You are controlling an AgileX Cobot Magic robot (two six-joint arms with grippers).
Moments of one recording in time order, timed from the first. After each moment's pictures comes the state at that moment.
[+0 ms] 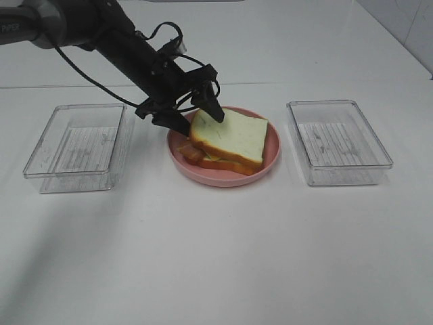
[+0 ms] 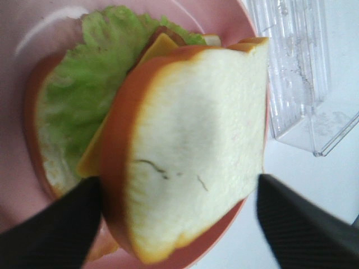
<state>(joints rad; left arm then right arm) -0.33 2.45 -2.07 -0.71 1.06 0.16 0.08 0.00 -0.46 0.07 1.11 -0.04</state>
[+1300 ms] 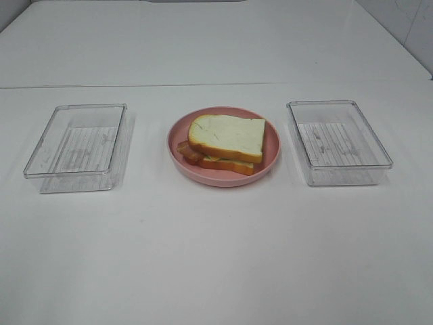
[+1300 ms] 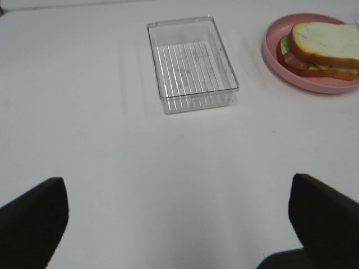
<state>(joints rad) 0.09 0.18 -0.61 -0.18 1.05 0.17 0.08 0.00 -0.46 0.08 1.11 -0.04</state>
